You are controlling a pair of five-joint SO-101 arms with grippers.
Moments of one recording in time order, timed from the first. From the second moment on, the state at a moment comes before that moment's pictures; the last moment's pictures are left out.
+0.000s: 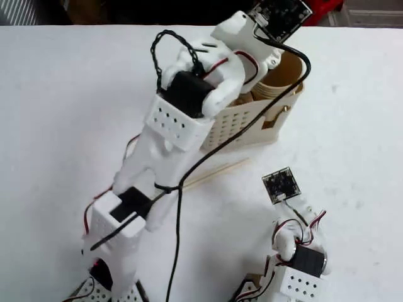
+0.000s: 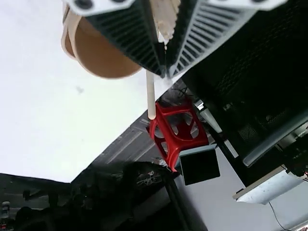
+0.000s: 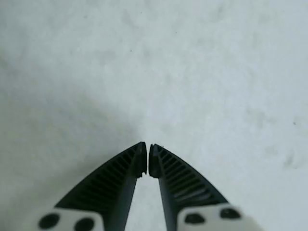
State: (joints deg) left arm 31.6 26.3 -63.7 67.1 -17.8; right arm 17.0 -101.4 96.4 70.7 43.4
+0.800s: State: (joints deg) left arm 29.9 35.7 -64.4 71.3 -17.1; right arm 17.0 -101.4 96.4 70.7 43.4
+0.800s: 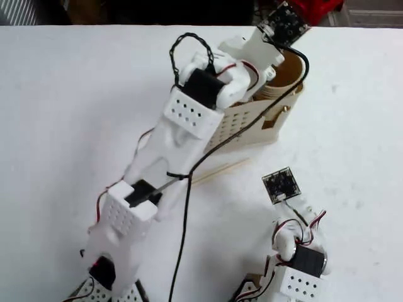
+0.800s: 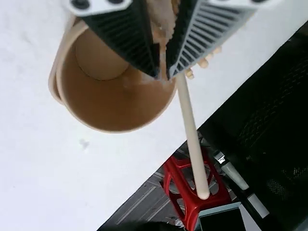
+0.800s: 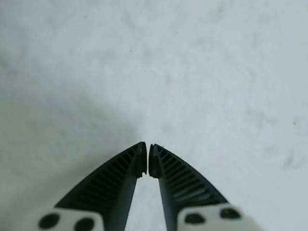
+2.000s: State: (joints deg) left arm 26.9 40.6 -70.8 74.4 -9.3; right arm 17.0 -101.4 96.4 70.7 43.4
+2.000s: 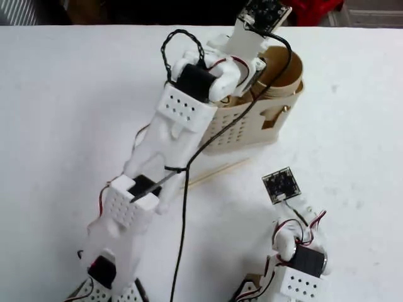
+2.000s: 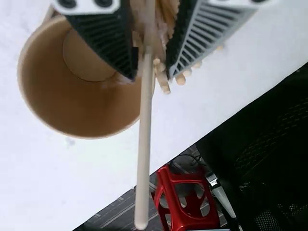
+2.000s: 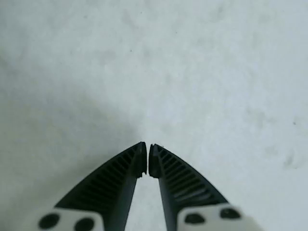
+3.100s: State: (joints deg) left arm 26.7 41.0 -93.5 76.7 1.0; right arm 17.0 -101.4 96.4 70.7 43.4
